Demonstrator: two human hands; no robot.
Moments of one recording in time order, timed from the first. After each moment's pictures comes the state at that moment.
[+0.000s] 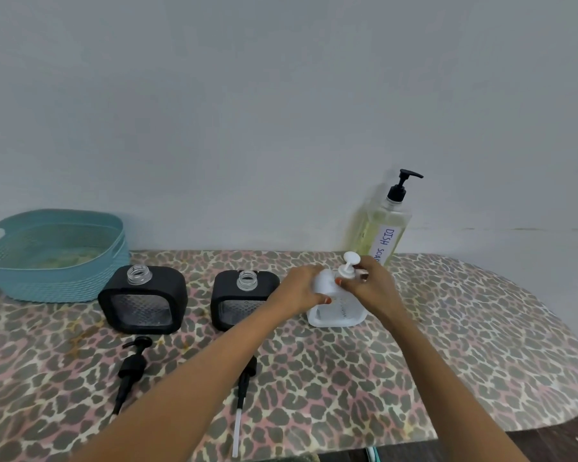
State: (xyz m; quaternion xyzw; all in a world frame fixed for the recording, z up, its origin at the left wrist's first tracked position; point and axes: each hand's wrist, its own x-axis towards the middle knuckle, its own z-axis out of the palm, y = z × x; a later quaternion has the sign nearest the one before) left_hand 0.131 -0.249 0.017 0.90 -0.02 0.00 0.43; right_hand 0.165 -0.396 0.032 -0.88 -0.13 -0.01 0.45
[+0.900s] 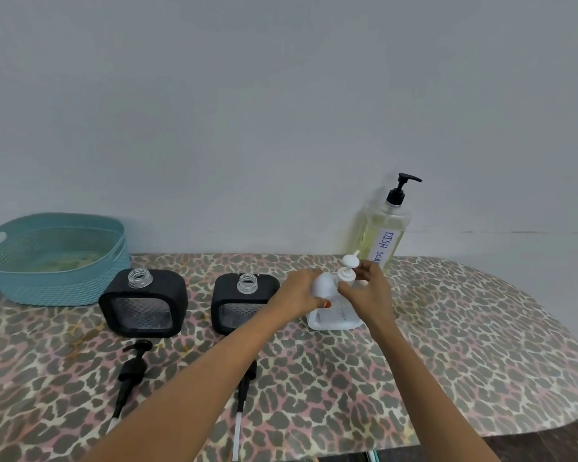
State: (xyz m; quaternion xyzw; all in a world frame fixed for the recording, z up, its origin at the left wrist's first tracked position) left_hand 0.134 -0.249 0.014 0.91 -0.01 0.00 0.42; right_hand 0.154 -0.388 0.020 -0.84 -0.06 -0.06 0.54
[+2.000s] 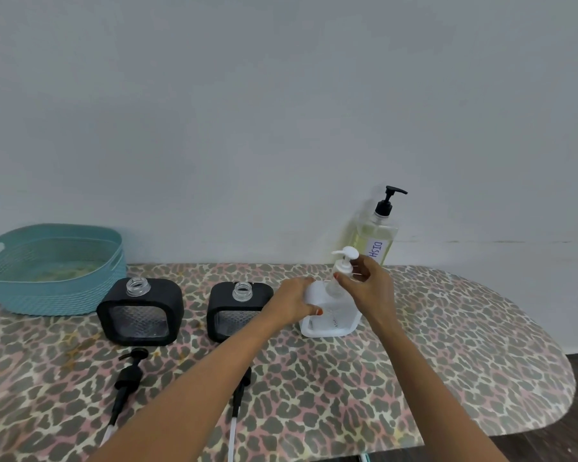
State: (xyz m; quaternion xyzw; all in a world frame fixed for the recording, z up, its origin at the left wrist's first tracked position) left_hand 0.134 -0.249 0.016 0.90 -0.02 0.00 0.43; right_hand 0.153 -0.396 0.049 -0.83 -0.11 -0.13 0.52
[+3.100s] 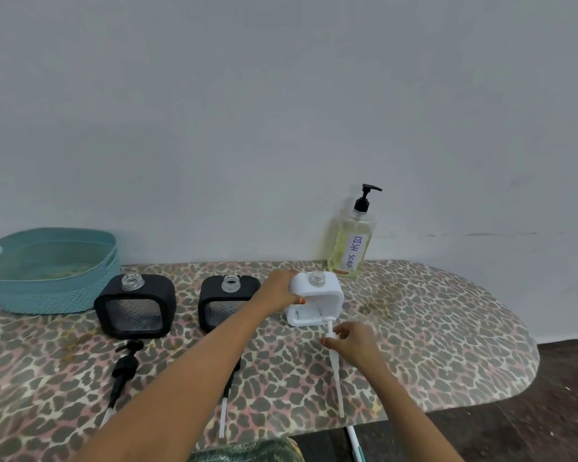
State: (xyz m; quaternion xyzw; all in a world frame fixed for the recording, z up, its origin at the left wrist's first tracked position) left_hand 0.126 -0.256 0.025 0.92 0.00 -0.02 0.38; right_hand 0.098 -0.434 -0.005 -0.93 -0.04 0.09 0.35
